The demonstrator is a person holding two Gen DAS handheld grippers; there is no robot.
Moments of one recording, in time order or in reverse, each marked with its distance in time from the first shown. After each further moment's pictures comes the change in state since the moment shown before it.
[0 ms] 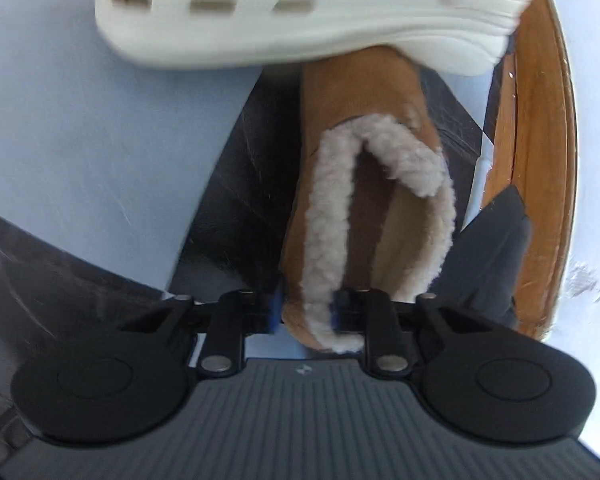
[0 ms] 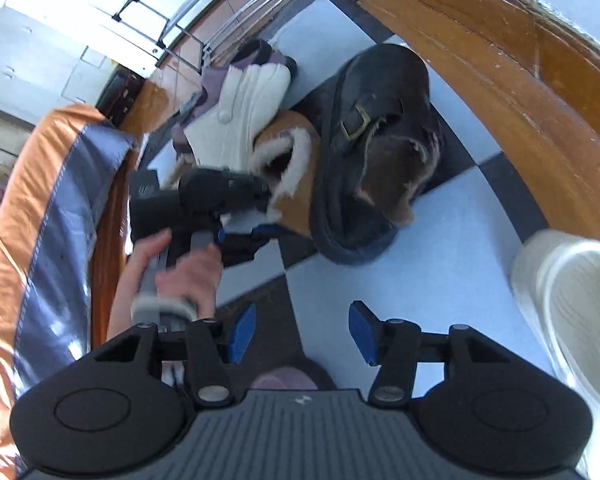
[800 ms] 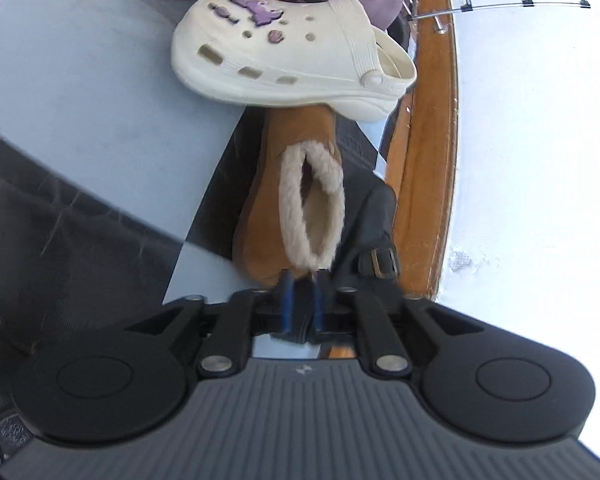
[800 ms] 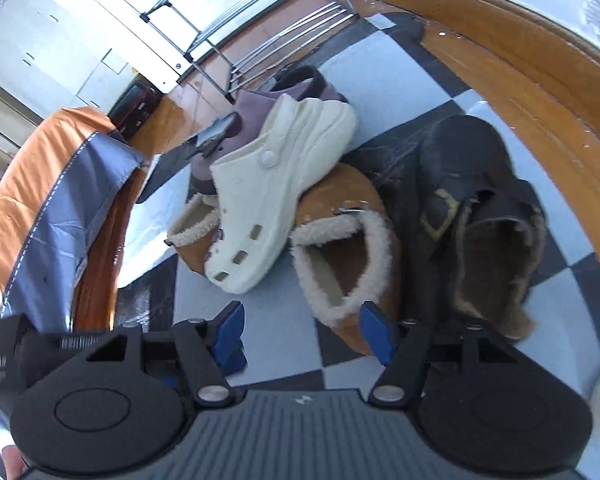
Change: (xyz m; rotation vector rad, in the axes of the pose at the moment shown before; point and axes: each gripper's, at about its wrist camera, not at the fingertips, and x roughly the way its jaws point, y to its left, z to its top) left arm -0.078 0.091 -0.012 -0.145 -0.045 -0.309; right arm 0.070 0.044 0.033 -0.107 -0.115 -0.049
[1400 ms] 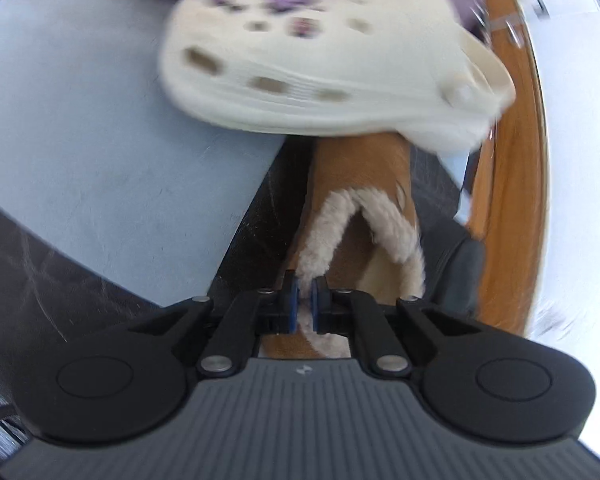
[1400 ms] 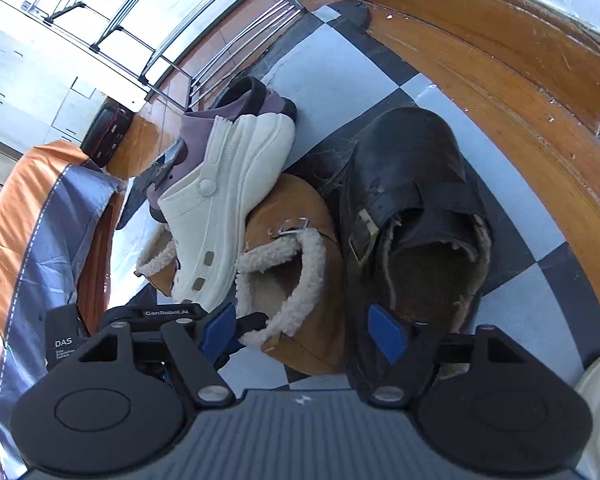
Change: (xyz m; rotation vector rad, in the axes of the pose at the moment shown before) left arm 0.047 0.015 0.021 -0.105 -0.065 0.162; right arm 0.016 -0.048 0.024 0.115 0.028 0.019
